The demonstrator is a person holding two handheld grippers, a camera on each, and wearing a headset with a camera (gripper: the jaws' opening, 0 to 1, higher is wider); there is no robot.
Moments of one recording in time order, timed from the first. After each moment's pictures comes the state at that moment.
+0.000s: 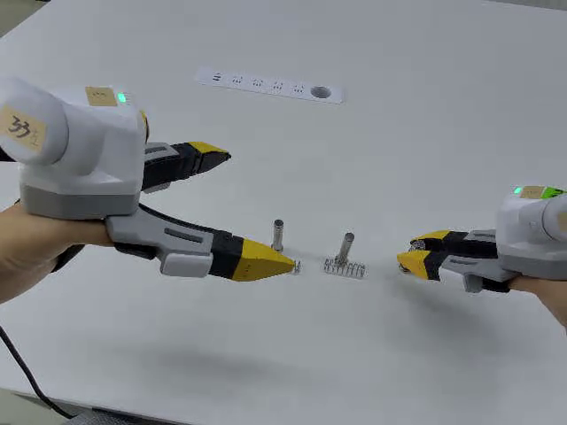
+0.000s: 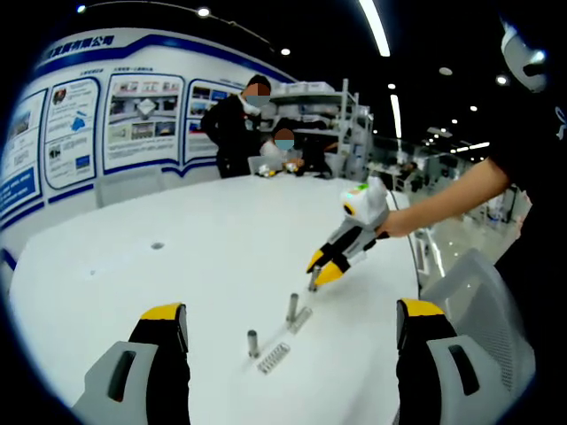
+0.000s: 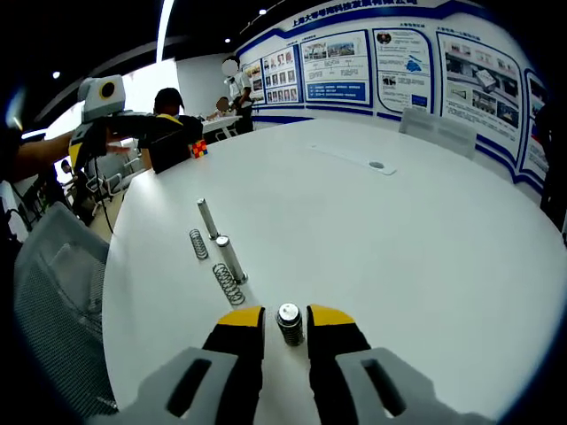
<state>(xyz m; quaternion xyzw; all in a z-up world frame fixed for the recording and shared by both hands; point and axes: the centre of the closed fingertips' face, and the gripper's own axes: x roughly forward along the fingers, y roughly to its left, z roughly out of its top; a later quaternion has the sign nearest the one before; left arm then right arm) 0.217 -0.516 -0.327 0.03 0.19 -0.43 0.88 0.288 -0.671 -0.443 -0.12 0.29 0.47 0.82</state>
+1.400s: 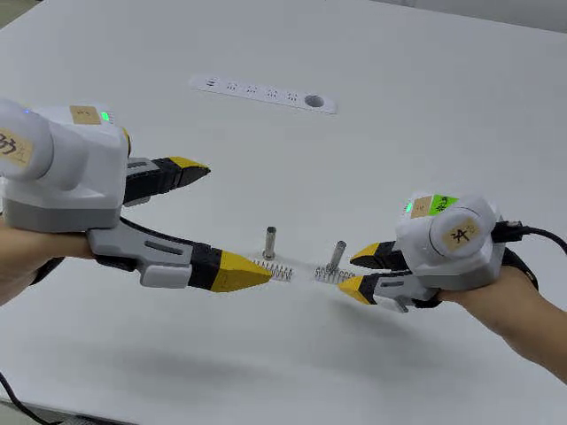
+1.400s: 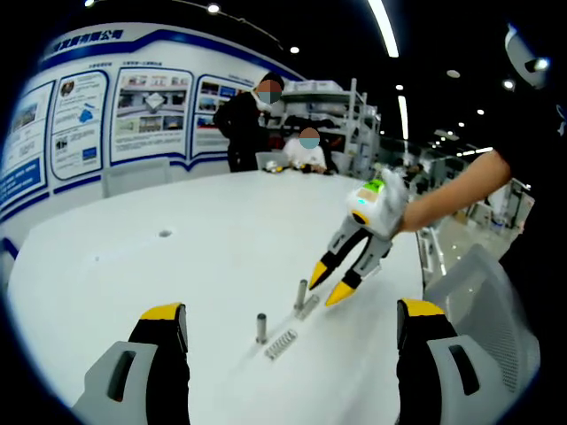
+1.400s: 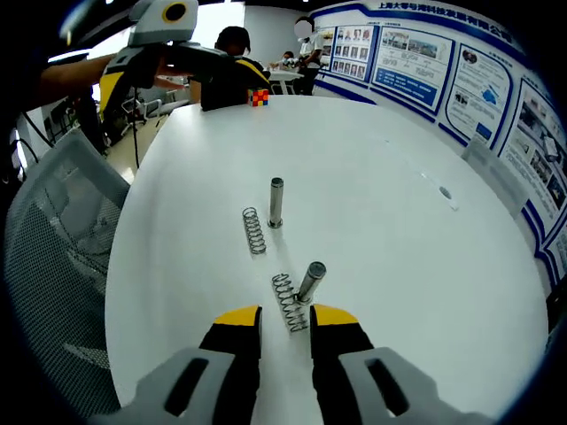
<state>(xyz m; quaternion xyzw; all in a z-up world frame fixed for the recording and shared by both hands) 0.217 -0.499 -0.344 0.02 0.20 -0.42 0.89 0.254 -0.607 -0.465 -0.29 0.30 0.54 0.73</state>
